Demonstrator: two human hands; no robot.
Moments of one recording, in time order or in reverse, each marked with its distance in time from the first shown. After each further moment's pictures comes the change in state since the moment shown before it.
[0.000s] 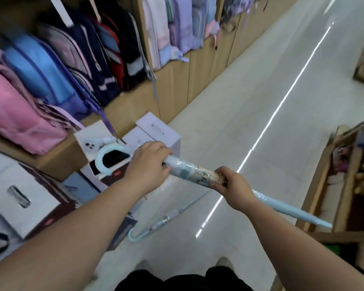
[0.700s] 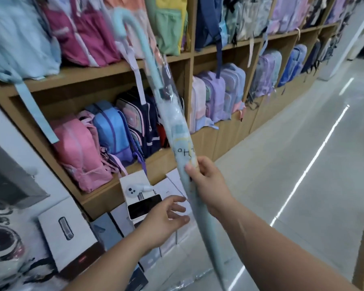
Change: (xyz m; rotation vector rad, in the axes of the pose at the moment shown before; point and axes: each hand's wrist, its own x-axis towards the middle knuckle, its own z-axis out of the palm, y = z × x) left_hand -0.065 -0.011 -0.095 -0.940 -0.098 -0.474; right_hand 0.015 -0.279 -0.048 0.888 -0.039 -0.249
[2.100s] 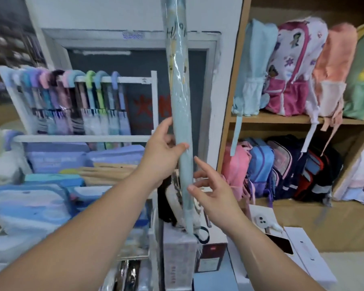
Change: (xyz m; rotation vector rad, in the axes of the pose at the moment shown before) left_hand -0.360 0.052 -0.307 -0.096 1.063 0.378; right_hand -0.199 -0.075 0.361 -0.086 -0.756 -0.480
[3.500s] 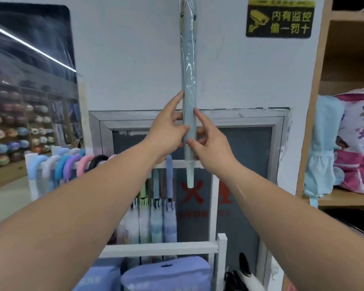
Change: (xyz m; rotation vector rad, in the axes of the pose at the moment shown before) left_hand 0.311 0.065 -0.203 0.081 -0.033 0.290; right_hand 0.403 -0.125 0.137 -0.281 0.187 -0.394
